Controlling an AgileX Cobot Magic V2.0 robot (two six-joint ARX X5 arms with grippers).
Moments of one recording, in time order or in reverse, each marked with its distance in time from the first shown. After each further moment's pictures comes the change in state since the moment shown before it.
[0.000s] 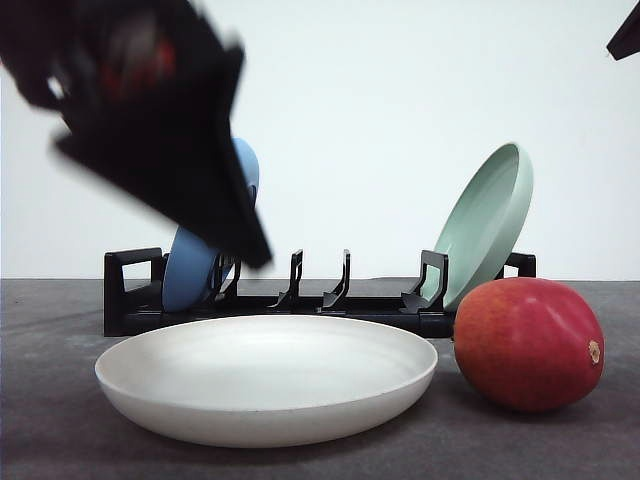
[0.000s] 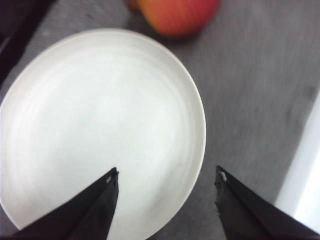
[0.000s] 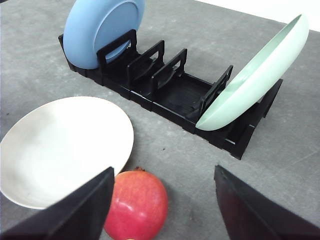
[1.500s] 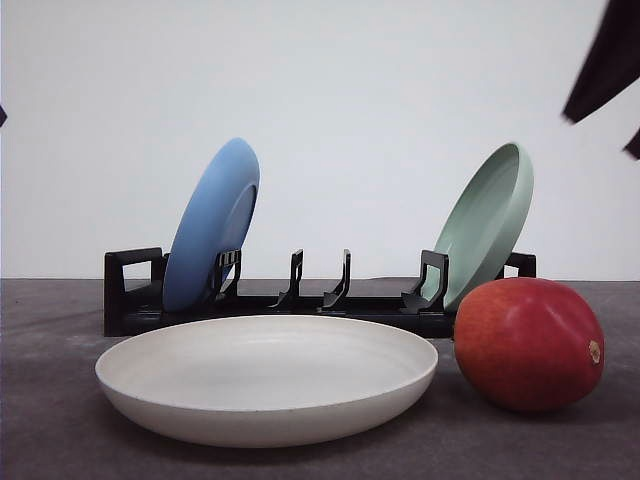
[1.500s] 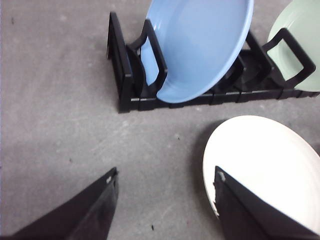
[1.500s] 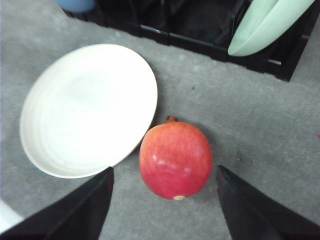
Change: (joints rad) left_arx 0.901 -0.505 -0.129 -0.117 0.333 -0.183; right_arx 0.221 0.282 0.120 -0.149 0.150 0.317
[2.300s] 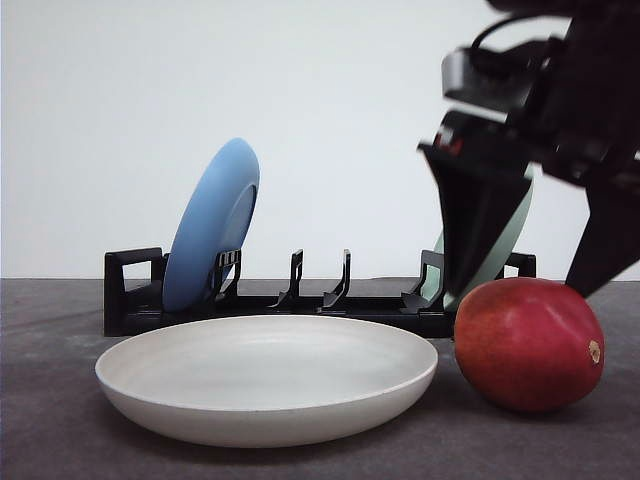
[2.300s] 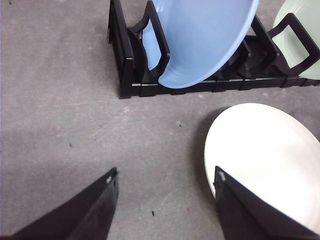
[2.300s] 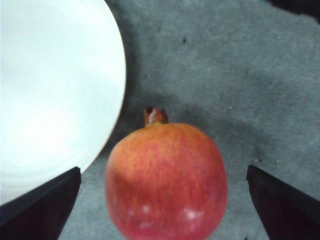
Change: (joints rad) left_arx 0.000 0.000 0.000 -0.042 0.000 0.000; right_arx 0.087 0.535 0.101 0.083 0.111 0.064
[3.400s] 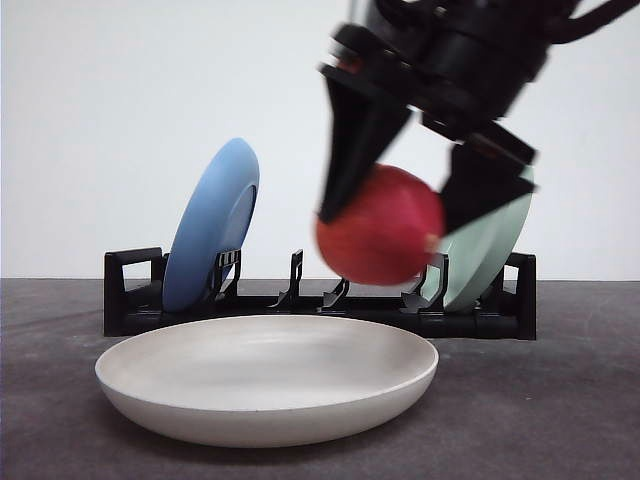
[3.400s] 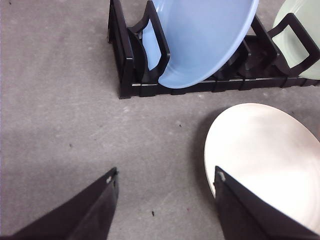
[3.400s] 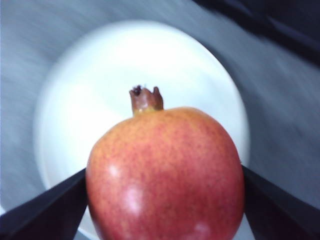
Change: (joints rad) left_arx 0.000 0.000 0.000 0.000 0.000 0.000; right_arx 0.103 0.106 0.166 0.122 -0.174 -0.070
